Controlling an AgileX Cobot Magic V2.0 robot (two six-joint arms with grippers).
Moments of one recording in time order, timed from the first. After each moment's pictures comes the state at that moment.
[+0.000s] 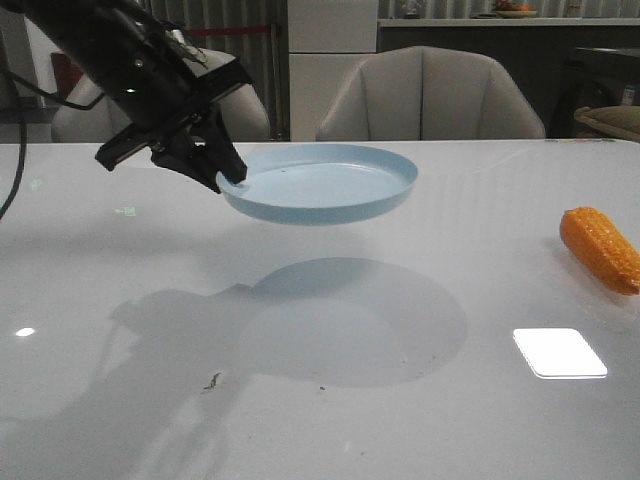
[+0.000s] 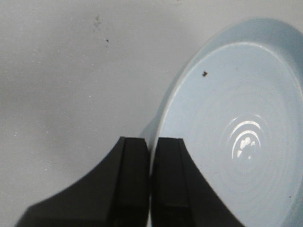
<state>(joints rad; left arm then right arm) -0.30 2.07 -1.66 -0.62 0.86 0.16 0.03 0.95 -0.49 0.16 0.02 -0.01</state>
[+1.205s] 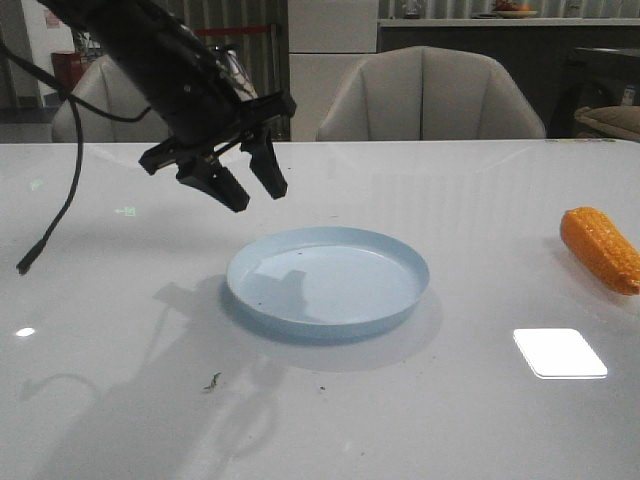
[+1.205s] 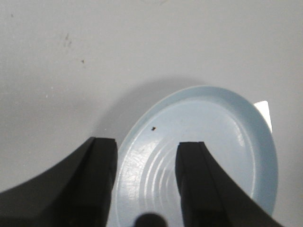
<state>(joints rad) -0.35 2.19 -1.86 -0.52 0.92 0.16 0.03 0.95 -0.49 0.16 0.02 -0.01</state>
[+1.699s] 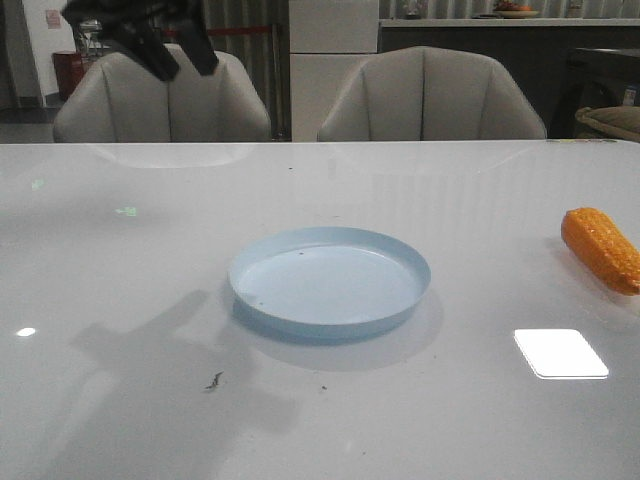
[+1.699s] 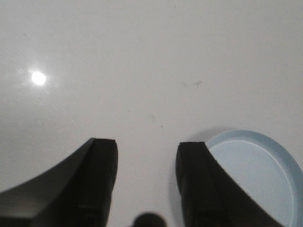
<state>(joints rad) -0.26 1.96 -1.93 -0.29 0.94 0.22 0.03 0.99 -0.59 0.16 0.14 -0.01</state>
